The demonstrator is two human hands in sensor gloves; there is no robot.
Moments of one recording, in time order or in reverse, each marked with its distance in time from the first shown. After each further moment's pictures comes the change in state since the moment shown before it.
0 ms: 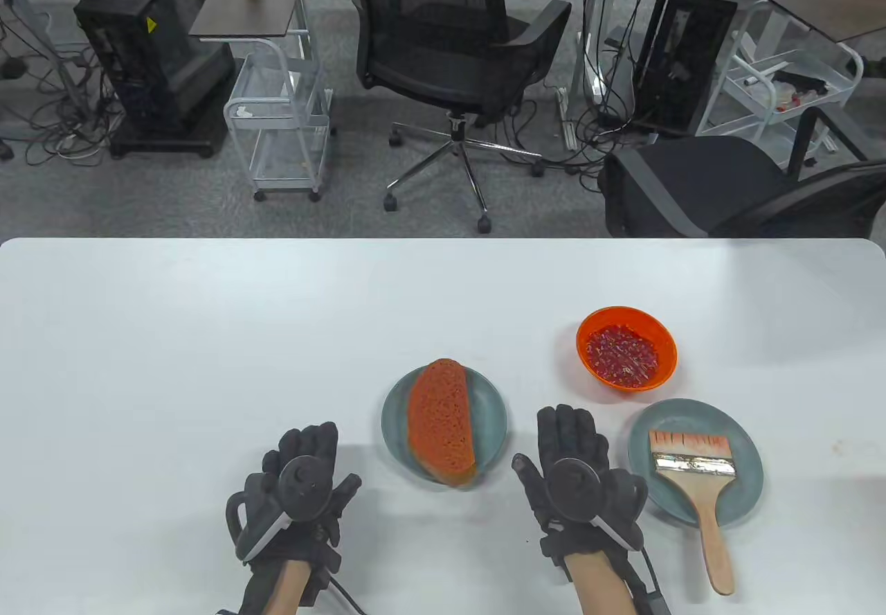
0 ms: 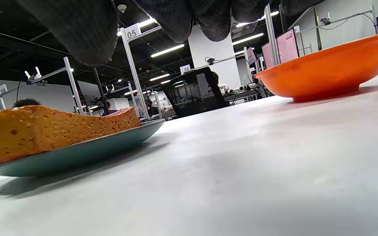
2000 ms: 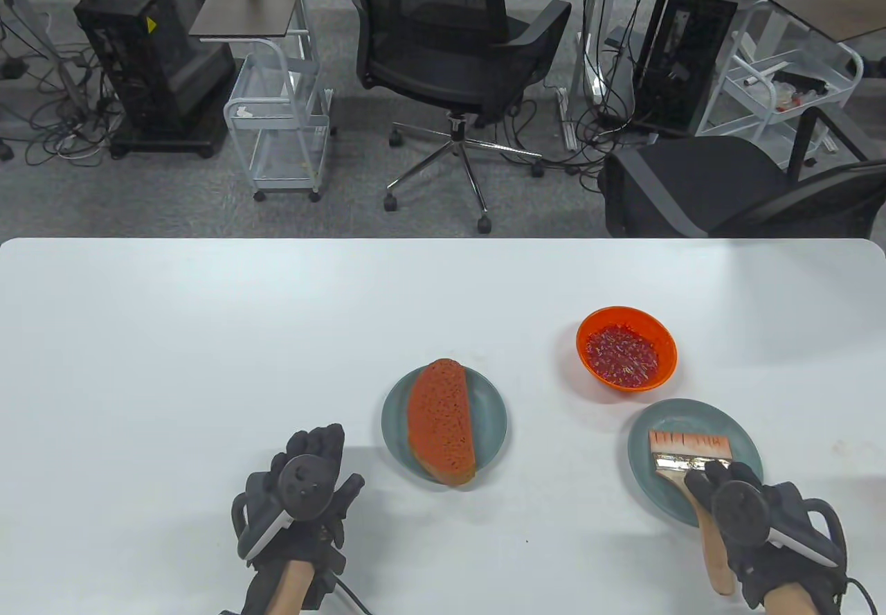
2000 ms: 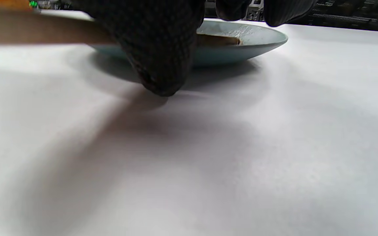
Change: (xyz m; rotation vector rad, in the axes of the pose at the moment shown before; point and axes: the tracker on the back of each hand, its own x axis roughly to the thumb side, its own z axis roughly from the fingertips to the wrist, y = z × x) left_hand 0.003 0.000 0.000 -0.042 -0.016 0.068; right_hand -0.177 -0.064 0.062 0.503 0.036 0.346
